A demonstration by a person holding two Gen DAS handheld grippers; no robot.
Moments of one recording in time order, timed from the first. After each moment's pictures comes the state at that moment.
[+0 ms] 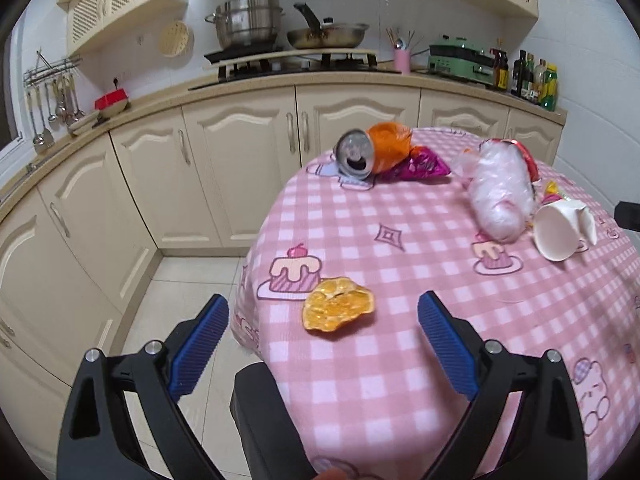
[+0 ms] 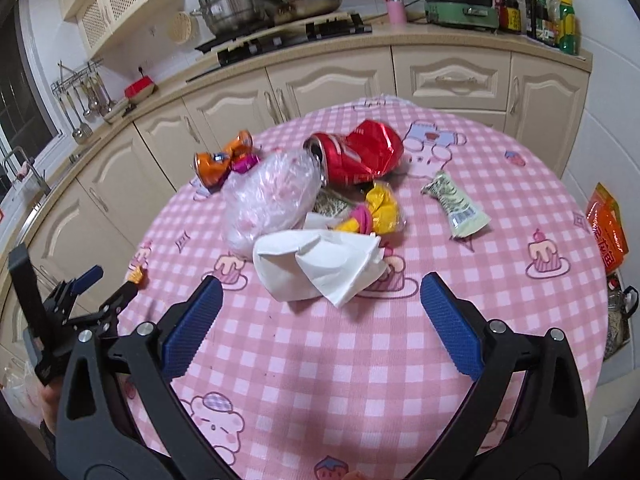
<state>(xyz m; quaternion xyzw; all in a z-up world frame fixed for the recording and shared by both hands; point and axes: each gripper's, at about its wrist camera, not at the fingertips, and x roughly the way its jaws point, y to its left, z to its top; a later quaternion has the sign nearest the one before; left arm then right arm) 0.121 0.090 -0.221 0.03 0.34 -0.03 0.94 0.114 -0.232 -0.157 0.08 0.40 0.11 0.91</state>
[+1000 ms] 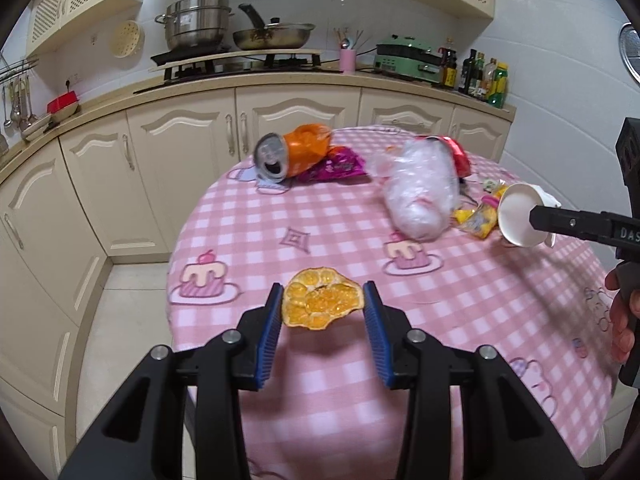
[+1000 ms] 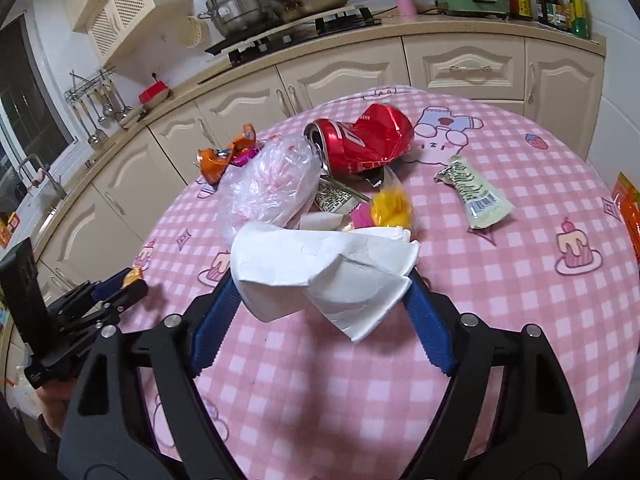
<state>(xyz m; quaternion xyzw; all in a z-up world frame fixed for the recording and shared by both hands) 0.116 0.045 -0.213 0.02 0.34 -0.13 0.93 0.114 -0.250 -0.170 0.12 0.38 0.16 0.90</state>
